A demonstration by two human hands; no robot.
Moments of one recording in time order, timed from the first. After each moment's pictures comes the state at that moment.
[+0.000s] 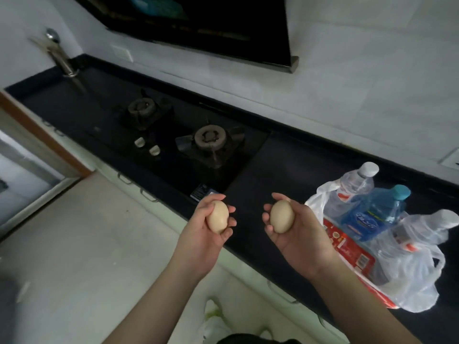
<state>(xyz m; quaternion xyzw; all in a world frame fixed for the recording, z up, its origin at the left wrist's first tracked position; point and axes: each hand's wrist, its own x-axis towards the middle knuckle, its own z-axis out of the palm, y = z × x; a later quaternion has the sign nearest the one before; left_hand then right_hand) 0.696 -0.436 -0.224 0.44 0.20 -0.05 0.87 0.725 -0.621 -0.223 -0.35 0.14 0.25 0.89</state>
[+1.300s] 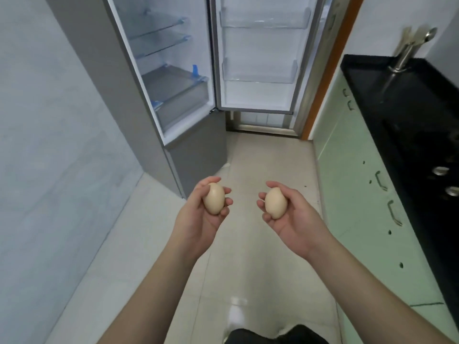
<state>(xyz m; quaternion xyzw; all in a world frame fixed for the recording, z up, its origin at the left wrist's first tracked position) 0.216 -0.133 -0.186 0.25 0.36 0.47 0.76 0.396 -0.178 -0.188 -0.43 -0.12 0.66 0.60</state>
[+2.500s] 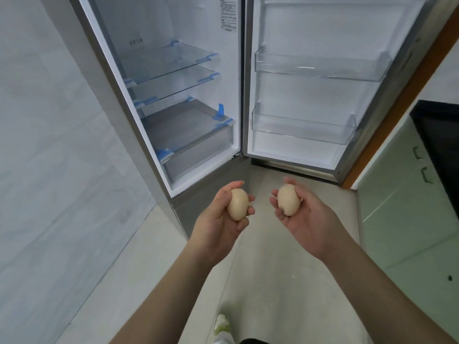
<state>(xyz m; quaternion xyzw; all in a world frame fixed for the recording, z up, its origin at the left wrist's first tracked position) 0.325 0.211 -0.186 0.28 0.34 0.49 0.75 0.509 0.206 -0.179 -0.38 -0.18 0.70 0.58</state>
